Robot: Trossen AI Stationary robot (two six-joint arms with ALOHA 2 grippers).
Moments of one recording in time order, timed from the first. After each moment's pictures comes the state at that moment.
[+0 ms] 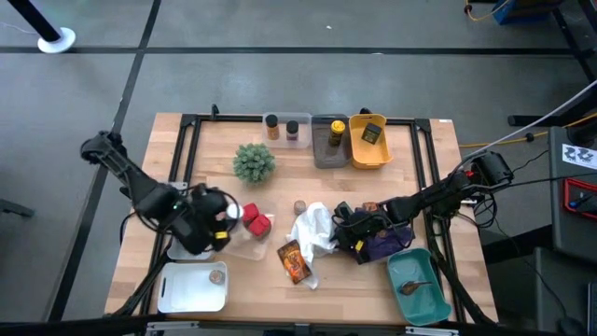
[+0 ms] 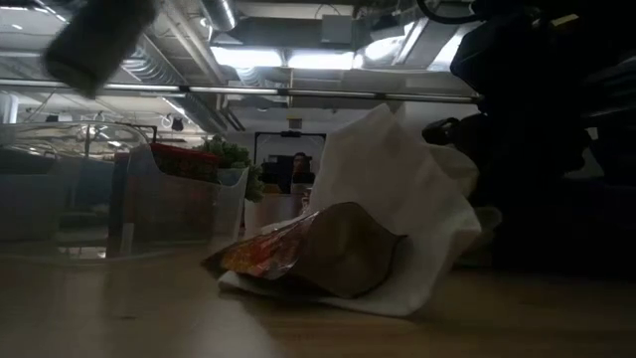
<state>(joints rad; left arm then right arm) -0.66 1.22 1.21 -1.16 -0.63 -1.11 0.31 1.55 0.61 0.23 -0.08 -0.07</state>
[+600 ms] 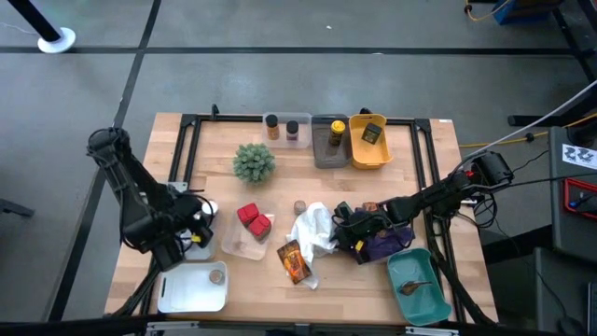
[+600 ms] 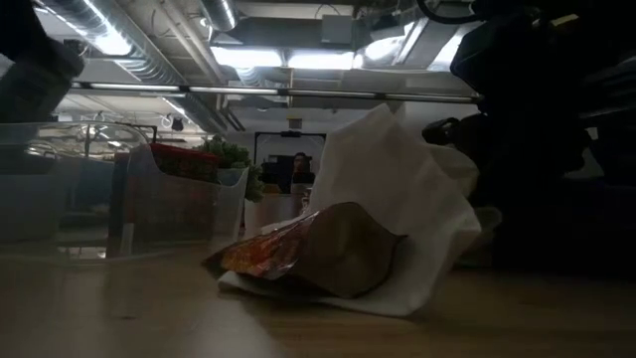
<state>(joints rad) -0.98 1.23 1.02 -1.51 -0.72 -1.88 0.31 1.55 0.61 0.23 -0.08 -0.07</state>
